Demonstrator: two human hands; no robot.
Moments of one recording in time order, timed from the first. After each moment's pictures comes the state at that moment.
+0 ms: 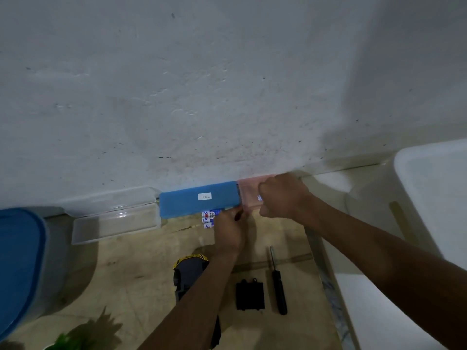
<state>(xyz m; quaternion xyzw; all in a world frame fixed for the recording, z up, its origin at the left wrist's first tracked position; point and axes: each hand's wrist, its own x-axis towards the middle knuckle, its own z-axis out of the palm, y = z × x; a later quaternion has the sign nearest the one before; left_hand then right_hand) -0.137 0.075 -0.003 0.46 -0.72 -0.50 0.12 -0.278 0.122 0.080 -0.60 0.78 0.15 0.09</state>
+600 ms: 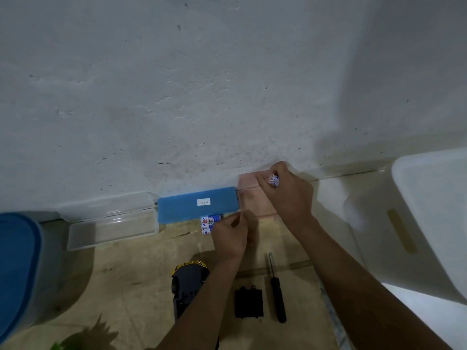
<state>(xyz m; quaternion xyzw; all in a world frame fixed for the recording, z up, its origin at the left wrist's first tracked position) -0.141 0.082 0.005 0.54 -0.63 -0.55 0.14 -0.278 0.125 0.043 -0.35 0.90 -0.26 -0.06</state>
